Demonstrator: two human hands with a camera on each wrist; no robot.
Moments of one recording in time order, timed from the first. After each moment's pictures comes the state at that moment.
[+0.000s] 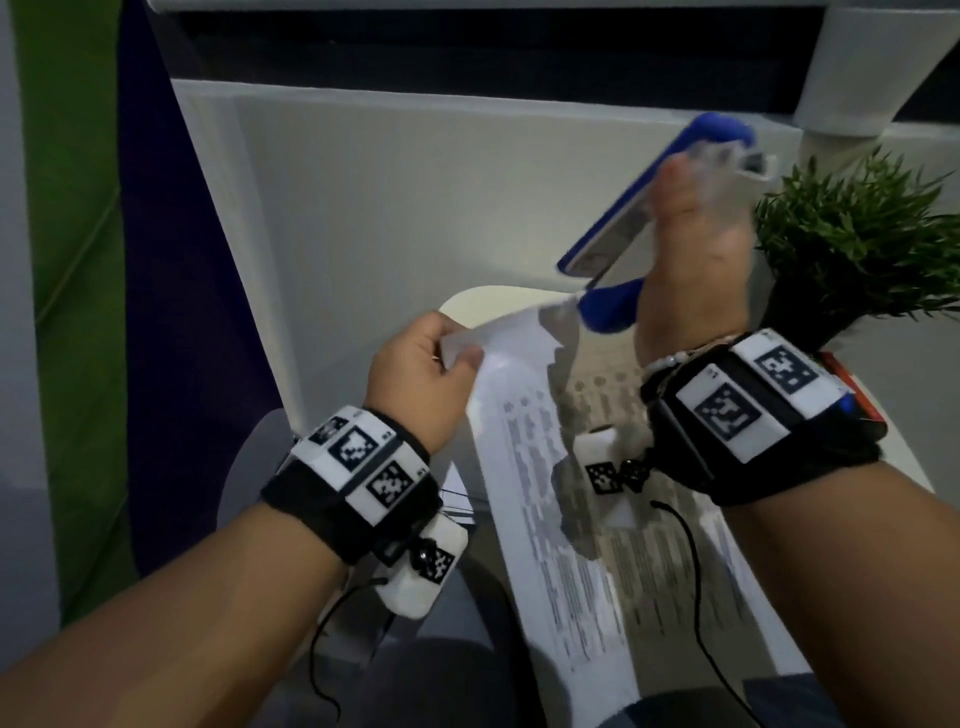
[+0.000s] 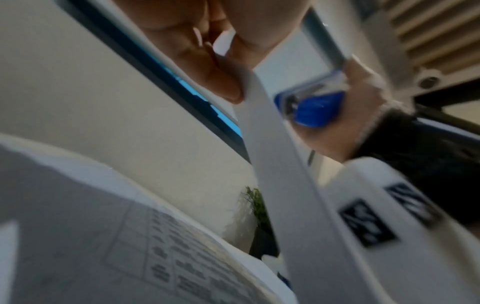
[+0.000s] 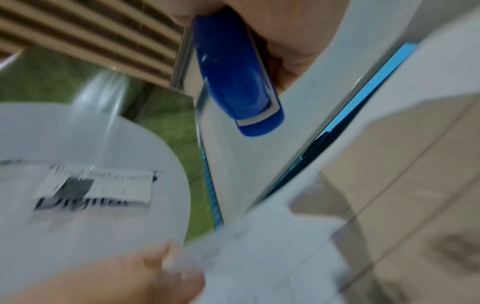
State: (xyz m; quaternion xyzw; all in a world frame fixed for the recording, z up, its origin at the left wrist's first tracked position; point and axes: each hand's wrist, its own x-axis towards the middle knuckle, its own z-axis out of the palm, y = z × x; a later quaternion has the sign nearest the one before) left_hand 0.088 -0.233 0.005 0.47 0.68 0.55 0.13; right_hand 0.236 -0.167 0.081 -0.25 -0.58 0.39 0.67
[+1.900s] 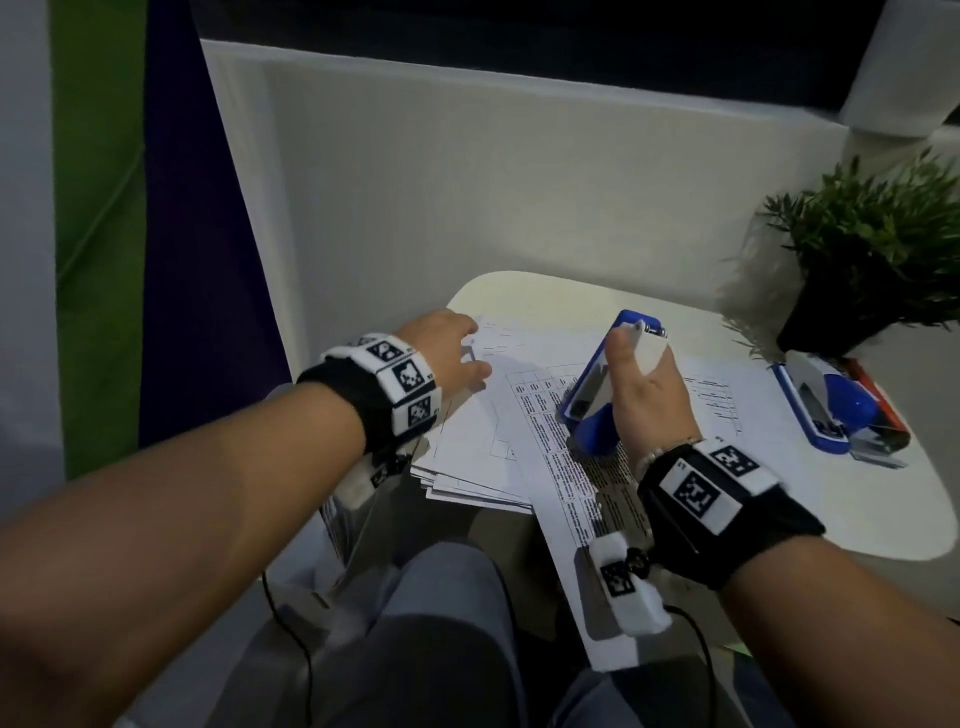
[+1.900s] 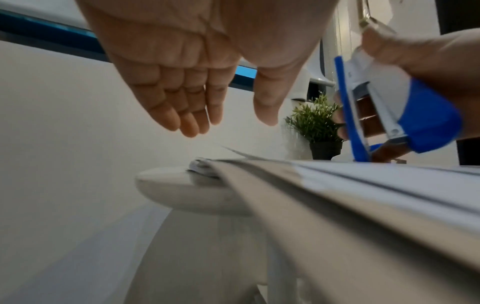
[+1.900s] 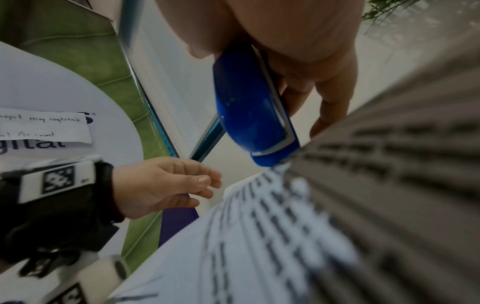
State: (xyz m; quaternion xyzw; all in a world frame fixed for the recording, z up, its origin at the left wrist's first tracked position) left_hand 0.043 -0.196 -0.003 0.60 0.78 0.12 0.11; right_hand 0.243 -0.165 -0.018 -0.49 -0.64 0.41 0.42
